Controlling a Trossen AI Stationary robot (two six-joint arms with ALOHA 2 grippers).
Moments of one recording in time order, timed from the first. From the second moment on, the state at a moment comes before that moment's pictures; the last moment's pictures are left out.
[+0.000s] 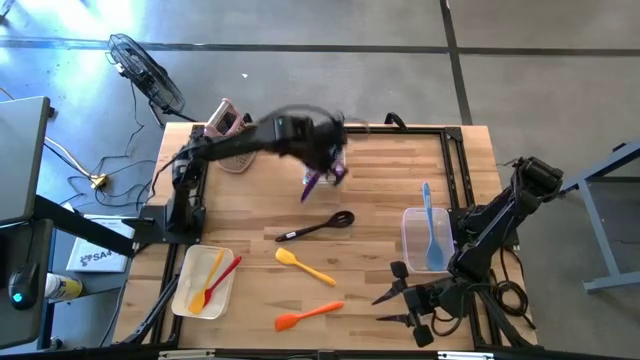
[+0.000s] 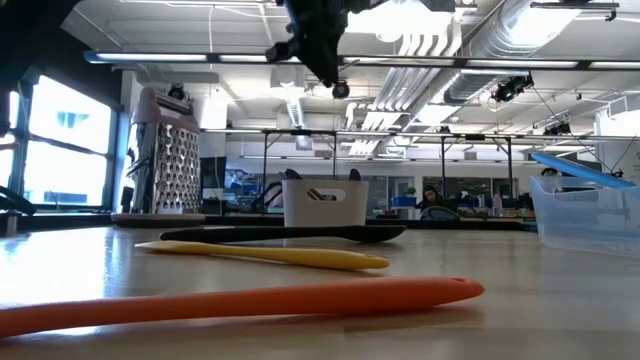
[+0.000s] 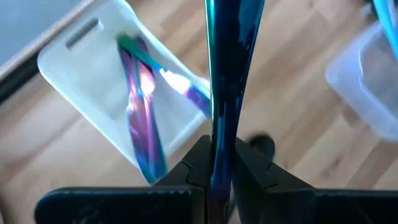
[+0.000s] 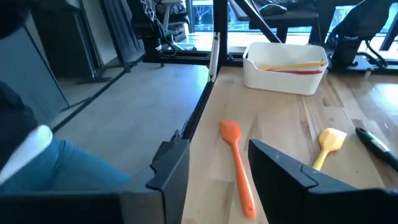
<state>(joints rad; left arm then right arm) 0.21 1.96 2.17 -1.24 -0.16 -0.57 0.90 1.43 0.78 0.35 0.58 0.28</state>
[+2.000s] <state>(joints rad) 0.52 2.18 2.17 -1.21 0.21 -0.19 0.50 1.31 0.72 -0.01 0.30 0.13</state>
